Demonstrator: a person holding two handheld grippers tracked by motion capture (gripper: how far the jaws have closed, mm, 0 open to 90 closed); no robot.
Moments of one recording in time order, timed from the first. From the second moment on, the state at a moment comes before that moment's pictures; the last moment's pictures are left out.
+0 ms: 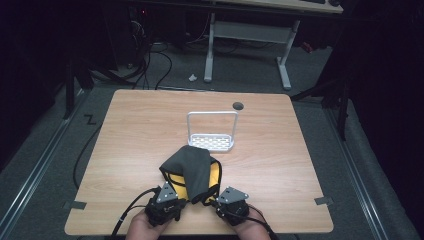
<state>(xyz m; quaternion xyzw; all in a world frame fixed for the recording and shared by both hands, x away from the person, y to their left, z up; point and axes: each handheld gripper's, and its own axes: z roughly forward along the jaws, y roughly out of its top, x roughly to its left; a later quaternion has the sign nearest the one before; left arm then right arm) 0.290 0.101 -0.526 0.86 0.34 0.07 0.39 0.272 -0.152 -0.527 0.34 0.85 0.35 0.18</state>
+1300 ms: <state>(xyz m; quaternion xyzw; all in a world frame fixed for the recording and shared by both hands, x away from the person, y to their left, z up) 0.285 0.162 -0.517 0.84 0.39 0.09 0.37 0.281 -0.206 -0.503 0.40 0.81 0.37 0.24</state>
